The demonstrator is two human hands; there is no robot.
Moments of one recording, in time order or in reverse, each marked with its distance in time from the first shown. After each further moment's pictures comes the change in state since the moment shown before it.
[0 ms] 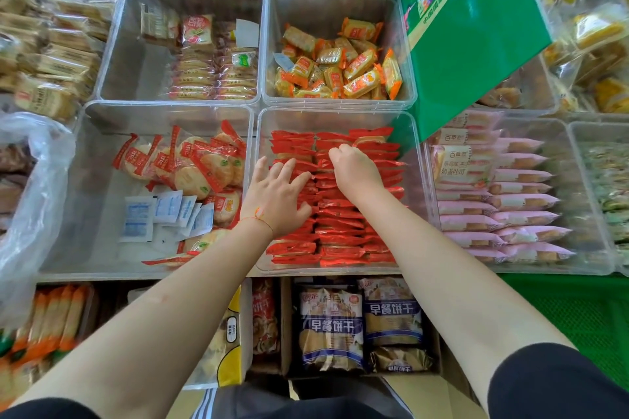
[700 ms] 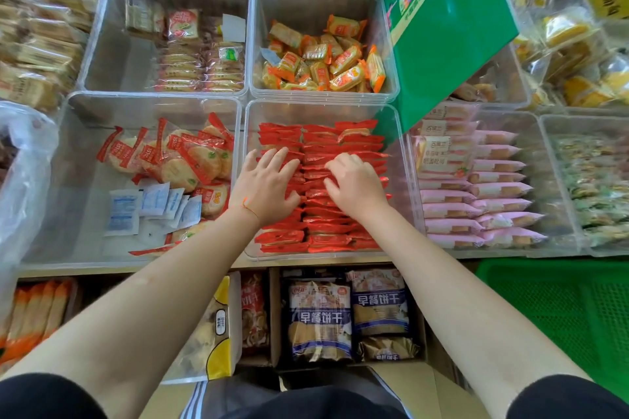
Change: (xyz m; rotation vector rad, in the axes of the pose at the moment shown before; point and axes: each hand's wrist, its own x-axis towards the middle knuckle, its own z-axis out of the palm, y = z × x) left_hand -0.004 0.001 -0.002 -0.073 0.030 0.041; right_hand -0.053 0.018 0.007 0.031 0.096 -0.035
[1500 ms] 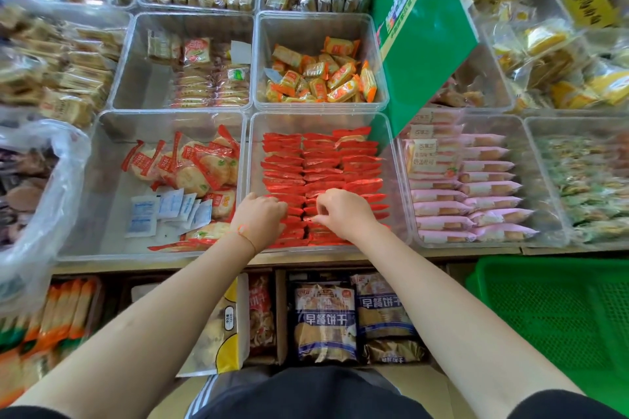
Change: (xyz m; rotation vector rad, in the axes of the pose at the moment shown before) left_hand -0.045 0.010 0.002 0.053 -0.124 0.031; right_hand -0.040 -0.033 -0.026 0.071 -0.352 0.011
